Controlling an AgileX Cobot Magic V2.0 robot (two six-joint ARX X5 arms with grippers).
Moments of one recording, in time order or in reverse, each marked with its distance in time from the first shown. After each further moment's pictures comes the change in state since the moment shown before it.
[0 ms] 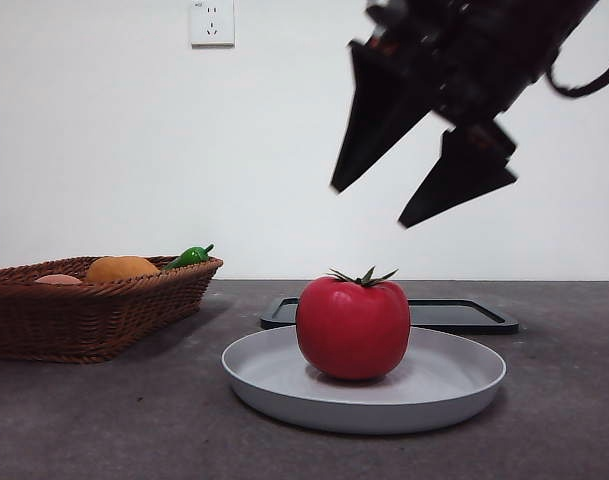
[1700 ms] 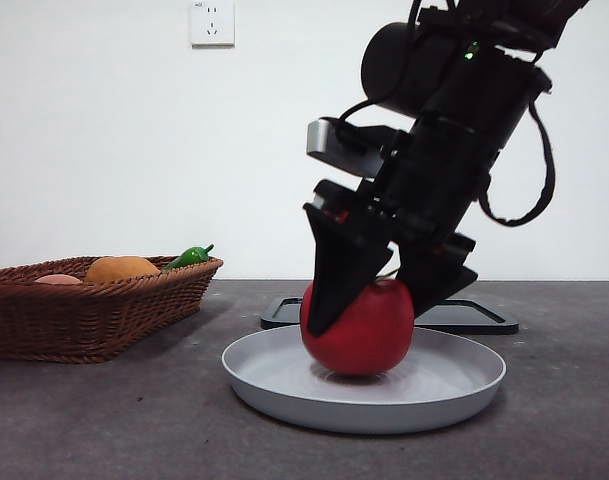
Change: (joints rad) left arm 0.000 0.000 0.000 0.003 0.000 0.000; right arm 0.070 0.252 0.003 0.097 0.117 0.011
